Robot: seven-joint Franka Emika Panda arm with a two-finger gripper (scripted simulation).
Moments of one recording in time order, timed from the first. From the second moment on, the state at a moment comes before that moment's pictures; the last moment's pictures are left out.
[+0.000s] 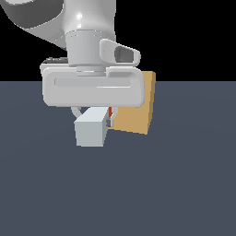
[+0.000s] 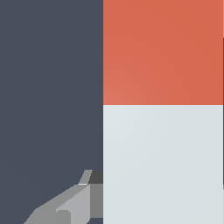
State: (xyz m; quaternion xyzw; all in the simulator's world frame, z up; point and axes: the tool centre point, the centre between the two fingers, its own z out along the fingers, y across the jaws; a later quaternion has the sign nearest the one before) arm -0.048 -0.053 0.108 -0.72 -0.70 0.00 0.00
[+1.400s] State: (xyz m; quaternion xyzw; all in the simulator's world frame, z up) arm -0.085 -0.009 0.147 -0.82 -0.57 0.00 0.00
